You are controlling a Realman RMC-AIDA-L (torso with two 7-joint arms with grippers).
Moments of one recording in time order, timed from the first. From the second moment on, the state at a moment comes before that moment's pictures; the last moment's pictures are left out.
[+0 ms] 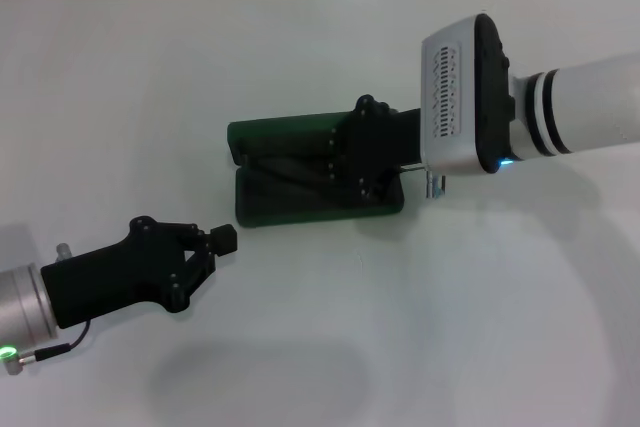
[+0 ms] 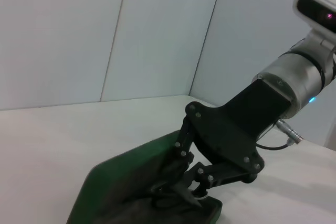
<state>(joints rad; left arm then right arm) -0.28 -2.04 0.87 0.41 1.68 1.52 -1.04 0.83 2.03 -1.86 -0.63 -1.41 -0.80 1.13</state>
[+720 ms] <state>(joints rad) -0.29 -2.04 0.87 0.41 1.69 1.53 -1.05 0.79 2.03 -1.87 -0.69 -1.41 -0.77 1.14</state>
